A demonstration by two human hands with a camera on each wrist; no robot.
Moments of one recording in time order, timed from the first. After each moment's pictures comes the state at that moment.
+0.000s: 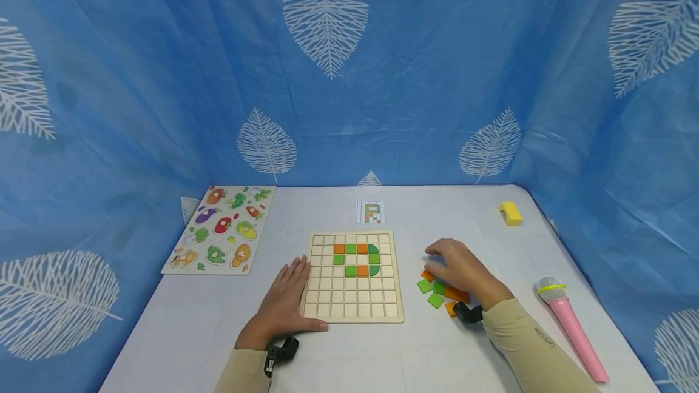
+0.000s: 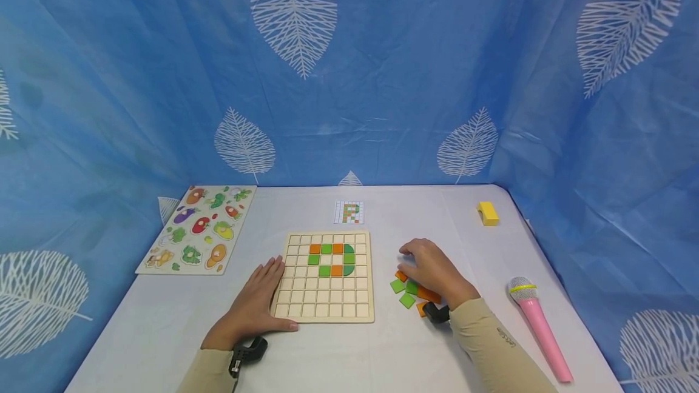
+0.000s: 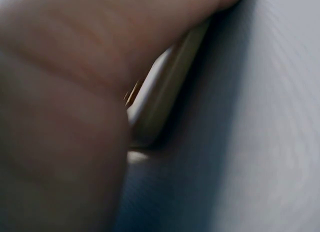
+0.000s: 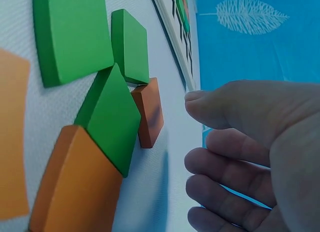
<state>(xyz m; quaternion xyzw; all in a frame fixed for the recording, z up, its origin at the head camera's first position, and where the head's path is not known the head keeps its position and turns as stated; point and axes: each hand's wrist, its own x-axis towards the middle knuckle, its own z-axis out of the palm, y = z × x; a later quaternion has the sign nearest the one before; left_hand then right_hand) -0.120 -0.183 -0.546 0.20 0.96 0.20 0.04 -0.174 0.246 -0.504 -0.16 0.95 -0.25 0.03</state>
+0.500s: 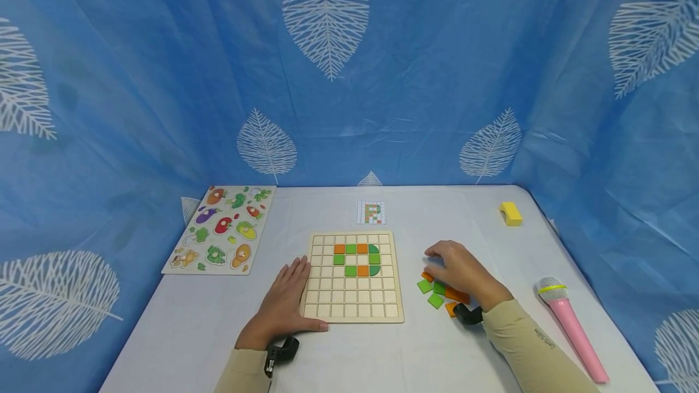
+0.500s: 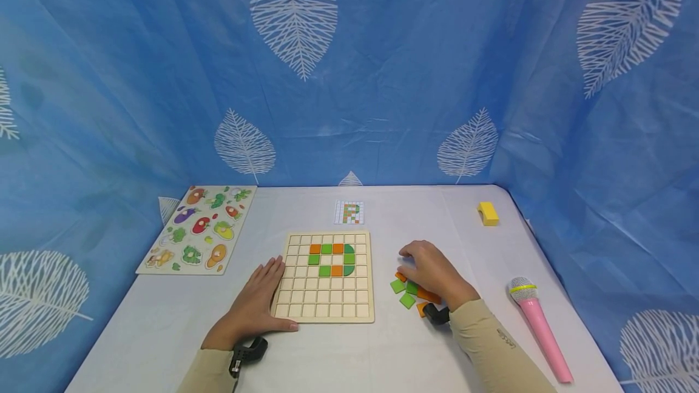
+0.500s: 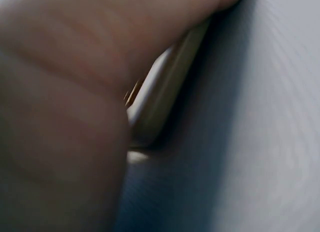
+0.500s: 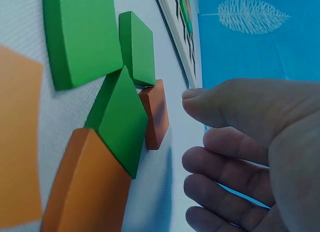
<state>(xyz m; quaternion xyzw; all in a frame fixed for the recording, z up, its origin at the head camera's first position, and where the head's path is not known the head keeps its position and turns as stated) -0.121 -0.183 -0.547 0.20 0.96 0.20 0.04 -0.175 0.248 -0.507 -0.19 0.95 -0.25 0.02</state>
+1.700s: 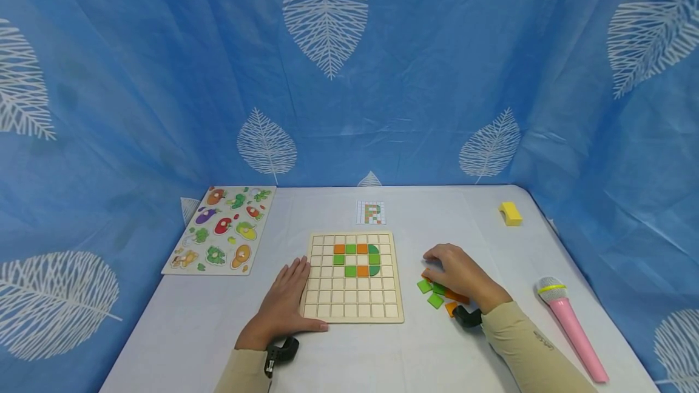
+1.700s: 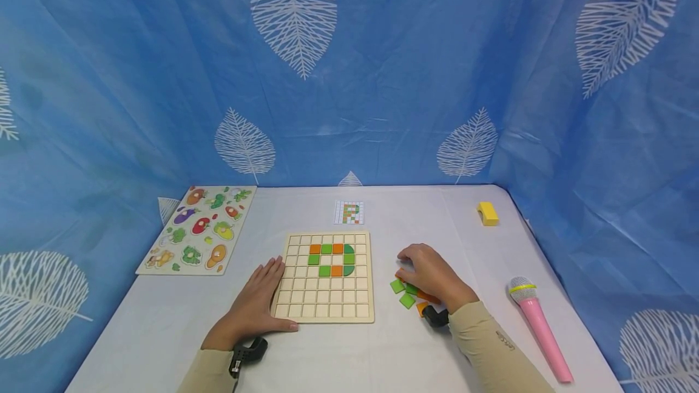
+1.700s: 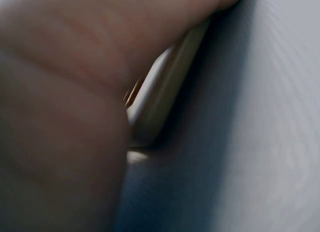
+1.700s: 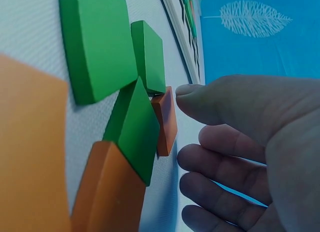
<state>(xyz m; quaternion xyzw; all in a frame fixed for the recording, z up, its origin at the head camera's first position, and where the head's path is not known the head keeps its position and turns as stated) -0.120 -0.183 -0.551 0.20 0.96 0.20 0.03 -0.169 0.245 -0.510 -0.20 0.94 -0.26 0.03</state>
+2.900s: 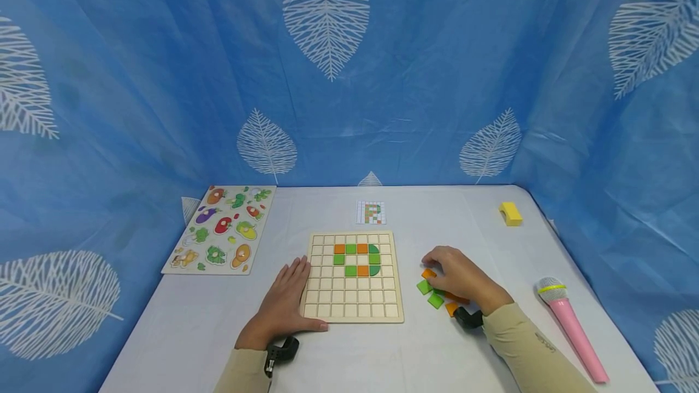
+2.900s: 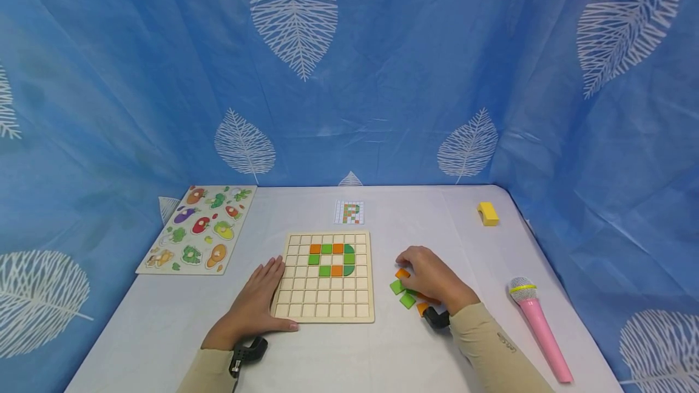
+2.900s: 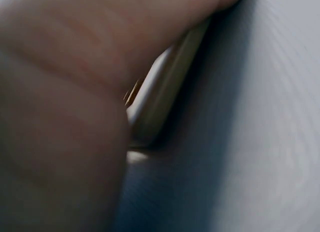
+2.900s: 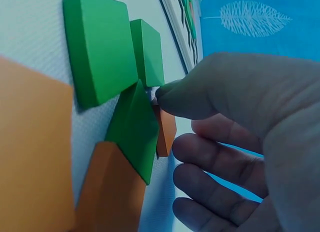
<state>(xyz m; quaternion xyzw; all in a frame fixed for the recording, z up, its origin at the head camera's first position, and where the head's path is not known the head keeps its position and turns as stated) -0.119 -0.181 -0.545 0.20 0.96 0.20 0.04 -0.168 0.248 -0.511 -0.22 0.94 -0.26 0.05</state>
